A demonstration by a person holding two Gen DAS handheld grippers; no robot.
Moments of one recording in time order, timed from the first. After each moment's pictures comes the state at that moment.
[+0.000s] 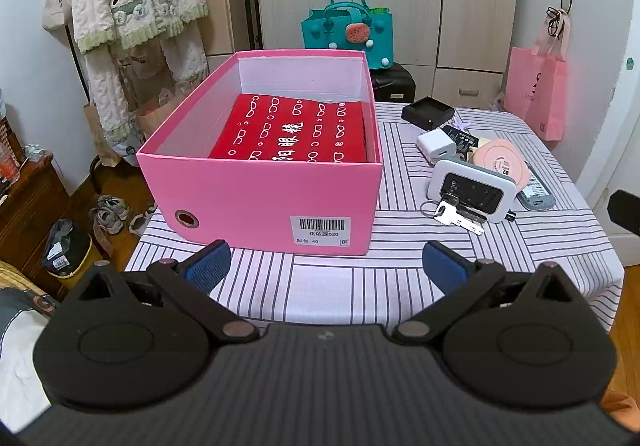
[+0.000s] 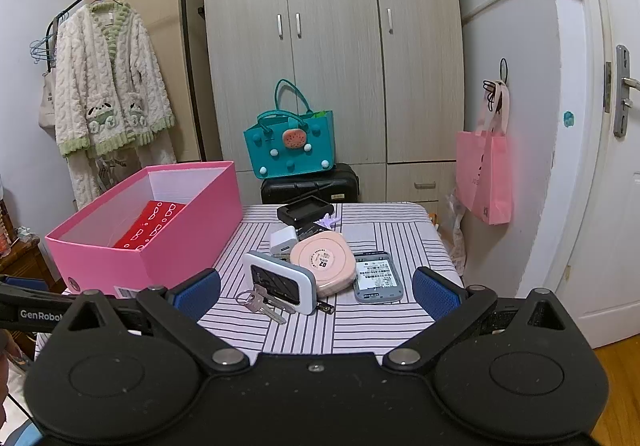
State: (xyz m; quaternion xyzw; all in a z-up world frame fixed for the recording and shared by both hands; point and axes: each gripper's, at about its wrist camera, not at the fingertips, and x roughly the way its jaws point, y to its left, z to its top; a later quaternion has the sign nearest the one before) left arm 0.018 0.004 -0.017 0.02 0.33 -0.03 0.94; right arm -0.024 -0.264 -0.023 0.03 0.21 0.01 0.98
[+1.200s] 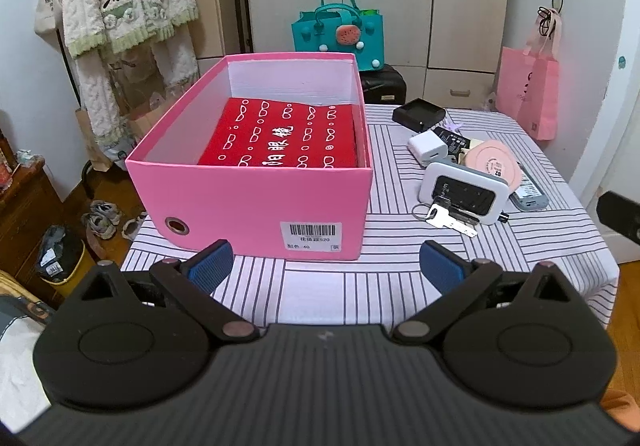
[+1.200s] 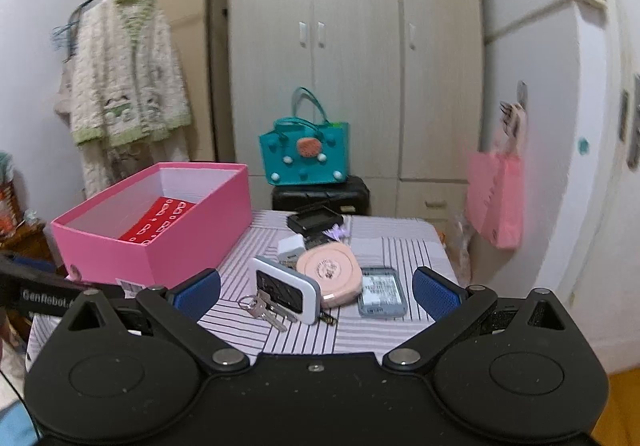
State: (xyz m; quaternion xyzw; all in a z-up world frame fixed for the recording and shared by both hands) left arm 0.024 0.002 -0.017 0.02 0.33 -0.04 0.94; right arm -0.023 -0.261 -0.024 -0.01 0.19 0.04 0.98
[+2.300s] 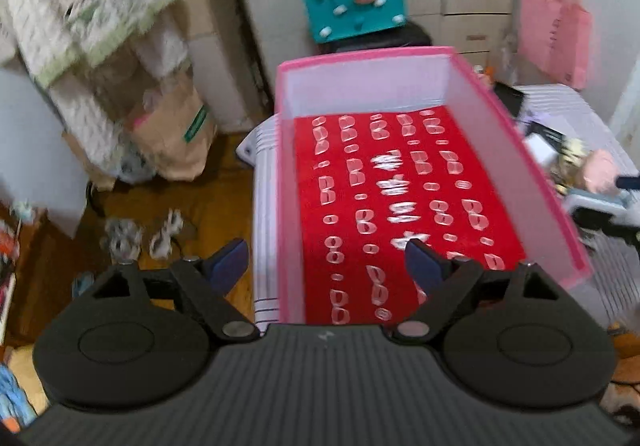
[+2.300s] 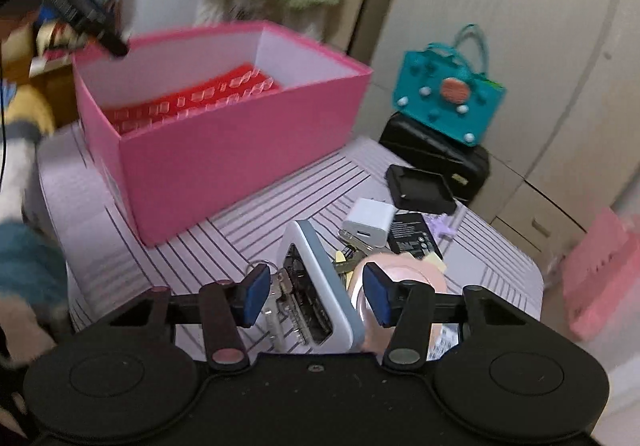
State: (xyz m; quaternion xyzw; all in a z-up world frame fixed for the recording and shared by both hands) left arm 0.195 0.127 0.016 0.09 0.43 -0.07 0.90; right arm 0.134 -0.221 -0.060 -0.23 0.34 0.24 0.88
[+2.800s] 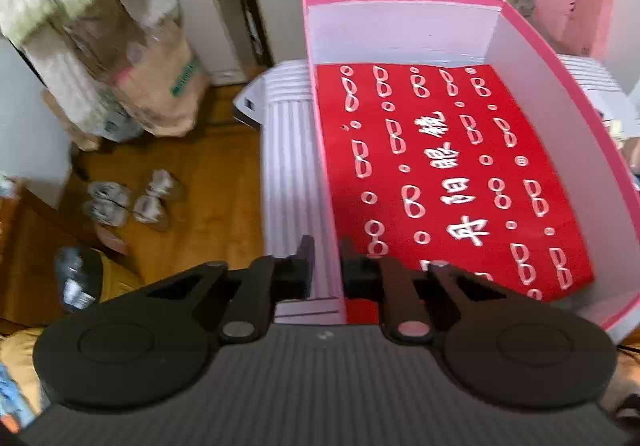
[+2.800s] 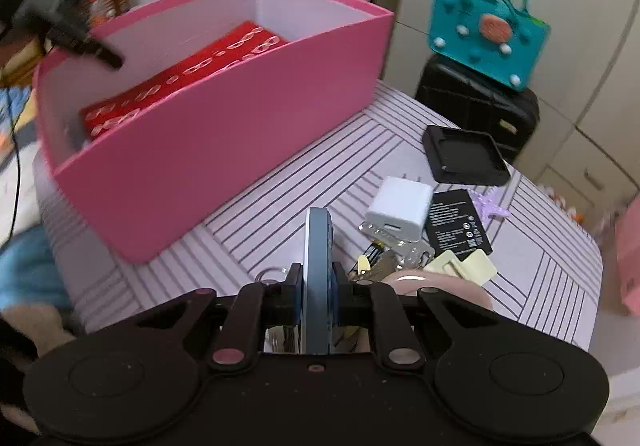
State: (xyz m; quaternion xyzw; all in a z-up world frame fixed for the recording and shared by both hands) left arm 0.249 0.157 -0.026 0.07 0.50 -0.09 0.86; right arm 0.200 -0.214 -0.069 -0.17 0.43 0.26 0.85
